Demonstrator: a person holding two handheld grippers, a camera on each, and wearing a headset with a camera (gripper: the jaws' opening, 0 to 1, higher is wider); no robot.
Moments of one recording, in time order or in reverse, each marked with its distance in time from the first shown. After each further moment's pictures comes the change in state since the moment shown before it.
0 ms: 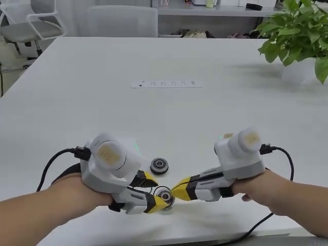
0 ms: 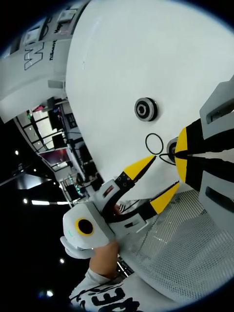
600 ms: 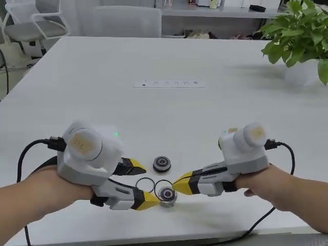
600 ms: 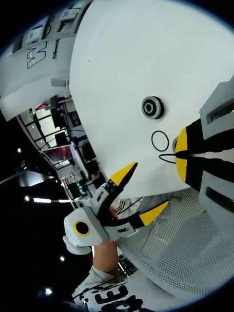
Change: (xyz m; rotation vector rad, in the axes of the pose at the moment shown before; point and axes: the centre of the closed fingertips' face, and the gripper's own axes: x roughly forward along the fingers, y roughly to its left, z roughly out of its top) left arm -0.040 0.003 0.003 -0.027 -0.059 0.033; right arm -0.003 0.006 0.012 -0.015 -0.022 0.009
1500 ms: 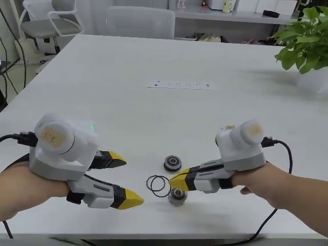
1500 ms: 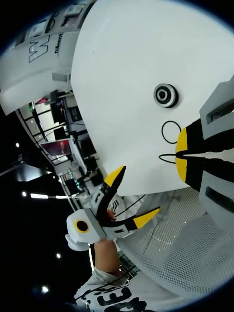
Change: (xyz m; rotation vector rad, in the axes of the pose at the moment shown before) left arm -0.048 0.014 -0.026 -0.080 -0.014 0.088; right arm 0.027 0.012 0.015 -0.032 0.026 0.016
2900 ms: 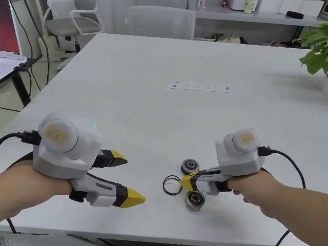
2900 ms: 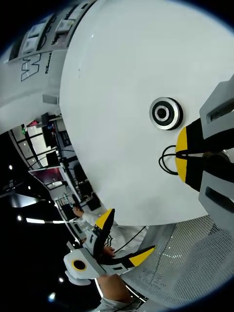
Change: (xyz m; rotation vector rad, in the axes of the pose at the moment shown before) left arm -0.017 0.021 -0.016 -0.045 0.010 0.058; right arm 0.032 -0.051 -0.011 0.101 0.054 -0.197
